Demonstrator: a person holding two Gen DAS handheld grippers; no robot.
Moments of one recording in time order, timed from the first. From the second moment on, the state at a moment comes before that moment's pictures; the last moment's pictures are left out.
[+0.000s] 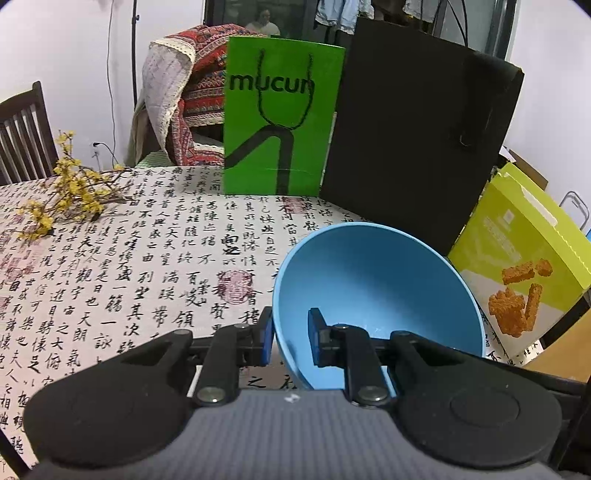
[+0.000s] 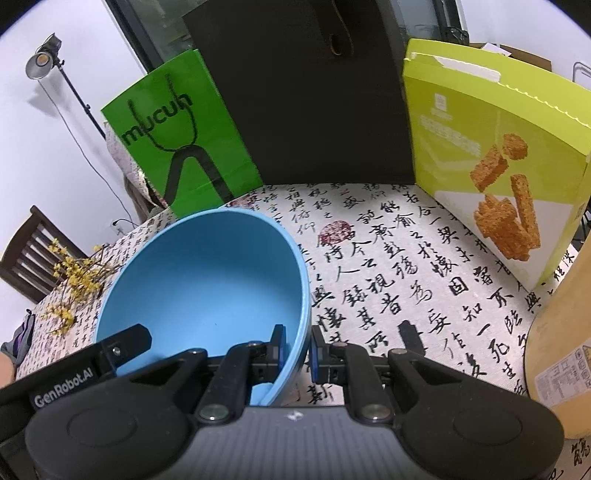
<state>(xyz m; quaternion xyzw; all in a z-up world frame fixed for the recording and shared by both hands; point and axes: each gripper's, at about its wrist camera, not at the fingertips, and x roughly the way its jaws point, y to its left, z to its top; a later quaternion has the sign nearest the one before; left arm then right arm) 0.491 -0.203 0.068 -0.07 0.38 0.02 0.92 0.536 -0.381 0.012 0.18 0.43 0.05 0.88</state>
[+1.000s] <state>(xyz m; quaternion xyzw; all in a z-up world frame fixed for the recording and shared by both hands) 0.447 -0.149 0.094 -0.08 0.36 0.06 0.93 0.515 -0.326 0.039 0.15 0.42 0.10 0.89</state>
